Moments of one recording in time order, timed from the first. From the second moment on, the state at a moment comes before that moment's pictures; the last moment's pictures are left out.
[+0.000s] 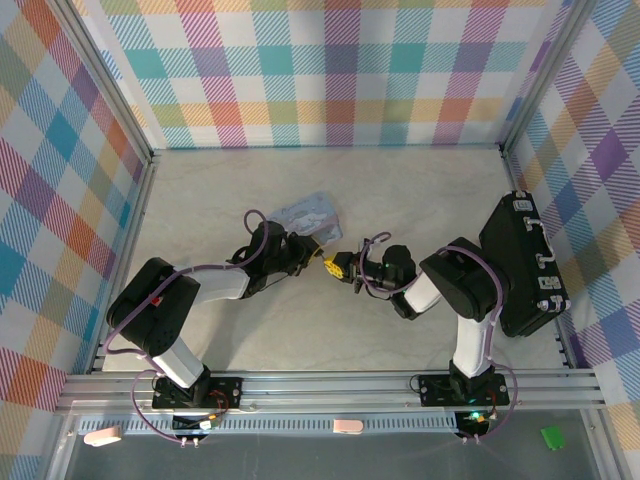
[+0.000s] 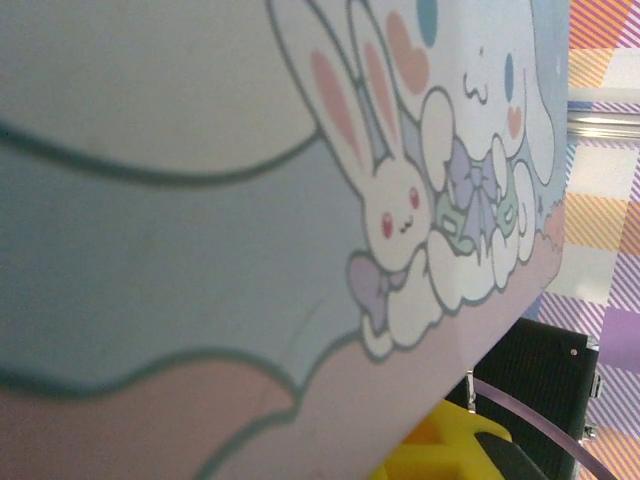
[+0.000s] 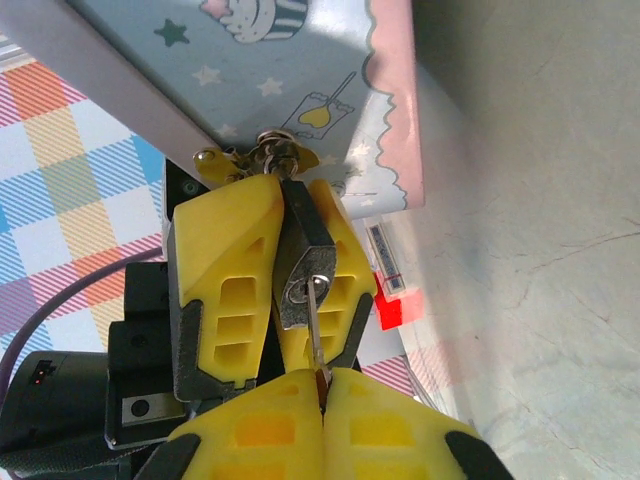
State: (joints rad) left arm -0.57 1.63 0.69 0.44 0.29 -1.39; right arm 0.58 1.91 0.48 1.30 -0.59 1.75
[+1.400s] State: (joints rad) left arm -0.63 1.67 0.69 0.44 0.14 -1.40; right arm 0.58 1.92 0.48 1.23 -0.55 1.78
